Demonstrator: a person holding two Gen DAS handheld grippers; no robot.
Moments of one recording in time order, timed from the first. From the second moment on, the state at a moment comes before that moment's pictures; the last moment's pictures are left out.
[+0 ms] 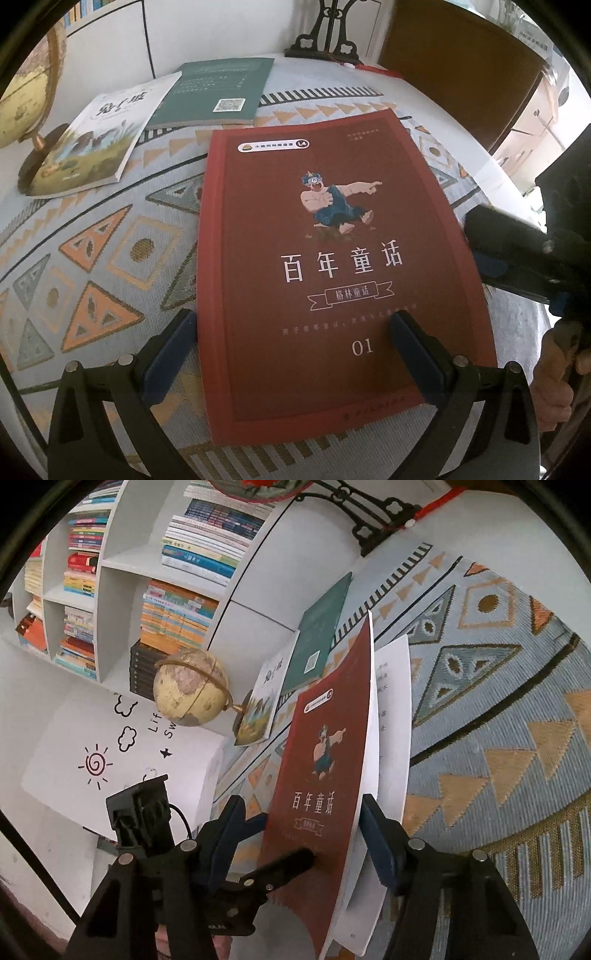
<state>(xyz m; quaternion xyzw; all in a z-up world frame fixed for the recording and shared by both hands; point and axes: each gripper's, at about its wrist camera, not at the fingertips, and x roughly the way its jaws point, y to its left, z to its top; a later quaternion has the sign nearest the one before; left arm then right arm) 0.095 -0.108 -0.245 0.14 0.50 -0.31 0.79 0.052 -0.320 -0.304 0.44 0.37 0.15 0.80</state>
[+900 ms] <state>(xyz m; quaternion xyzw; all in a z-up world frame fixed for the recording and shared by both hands) 0.144 -0.026 -0.259 -0.31 0.57 -0.41 0.64 0.039 -0.334 -0.298 0.66 0.27 0.27 0.65</state>
